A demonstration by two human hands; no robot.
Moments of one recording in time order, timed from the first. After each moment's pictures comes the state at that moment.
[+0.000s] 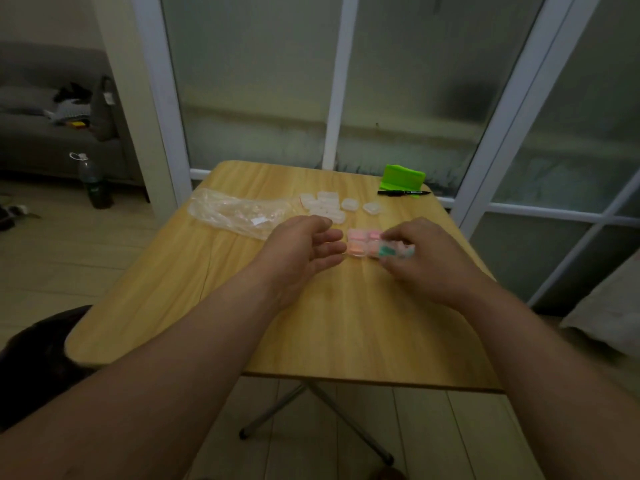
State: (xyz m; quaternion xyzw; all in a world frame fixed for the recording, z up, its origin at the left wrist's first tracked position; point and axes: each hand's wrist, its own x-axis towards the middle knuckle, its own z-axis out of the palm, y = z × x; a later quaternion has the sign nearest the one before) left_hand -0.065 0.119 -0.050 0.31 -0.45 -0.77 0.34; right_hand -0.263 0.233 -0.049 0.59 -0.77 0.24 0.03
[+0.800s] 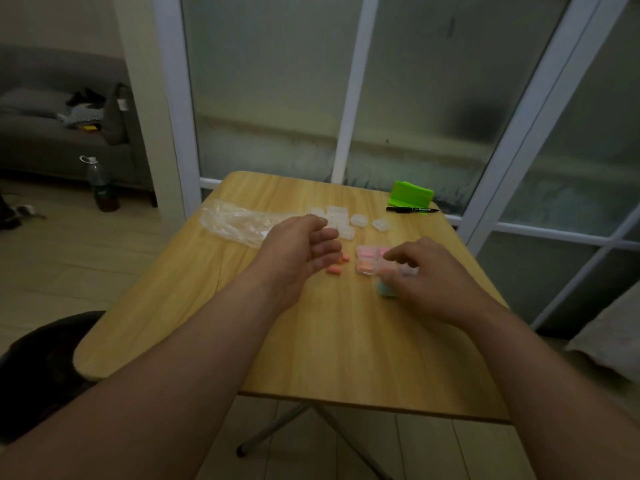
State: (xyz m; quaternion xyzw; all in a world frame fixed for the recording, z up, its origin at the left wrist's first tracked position) left_hand -0.054 0.103 -0.034 0.31 -0.41 -0.76 0.39; right_hand -0.256 0.222 -0.046 0.57 -0.79 0.22 -0.02
